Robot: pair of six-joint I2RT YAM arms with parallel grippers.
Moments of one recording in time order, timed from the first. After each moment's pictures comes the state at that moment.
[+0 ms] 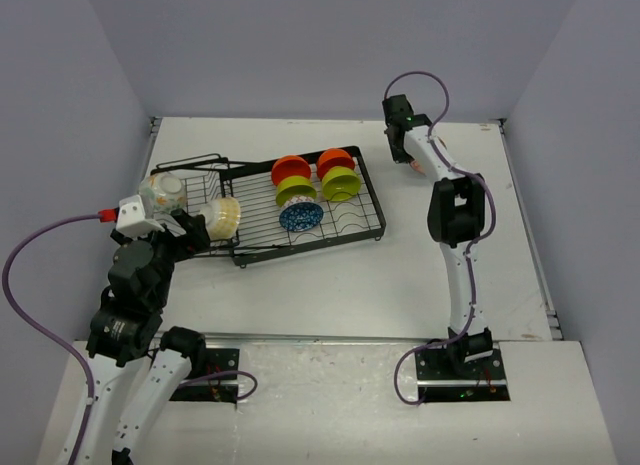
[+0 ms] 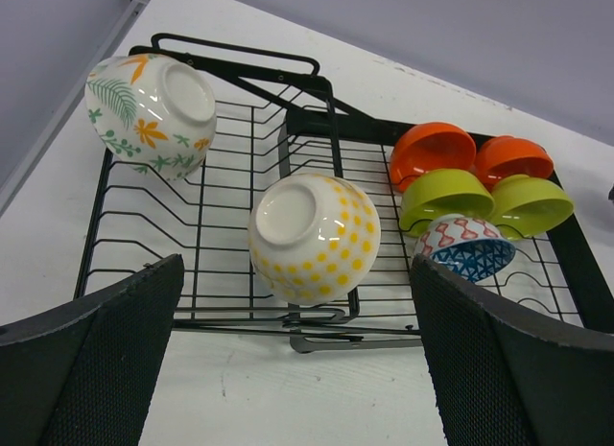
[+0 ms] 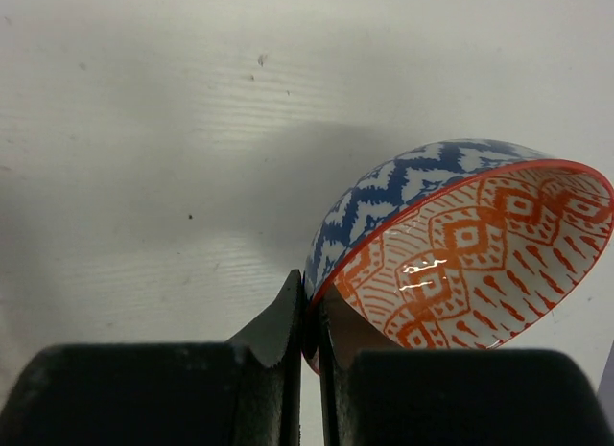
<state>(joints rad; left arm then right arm) -0.26 0.41 0.79 -0.58 -0.36 -0.38 0.25 2.44 2.26 -0.81 0.43 0.00</state>
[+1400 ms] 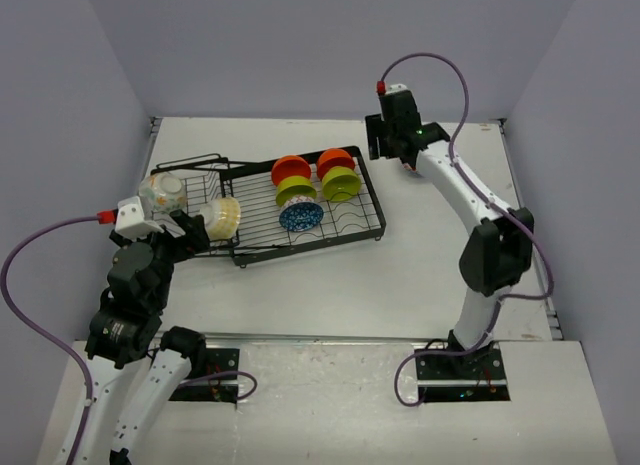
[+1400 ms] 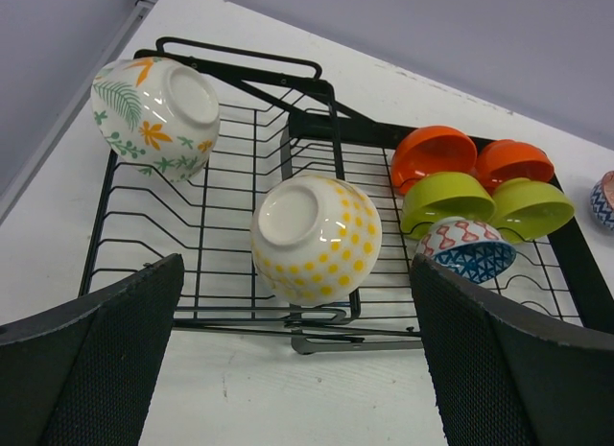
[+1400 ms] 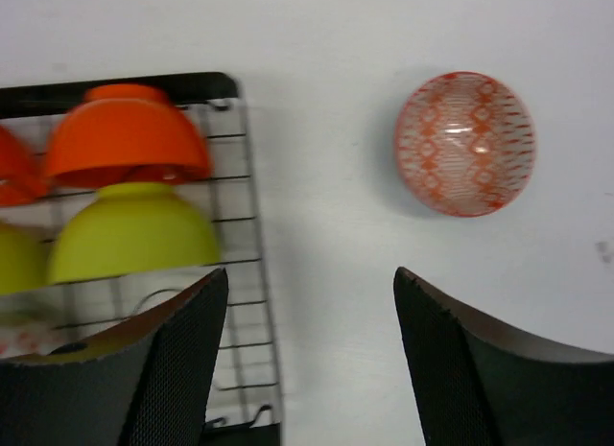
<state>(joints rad) -0.28 0.40 0.79 -0.58 -0.38 -0.38 0.37 1.92 1.83 -0.67 0.32 0.09</state>
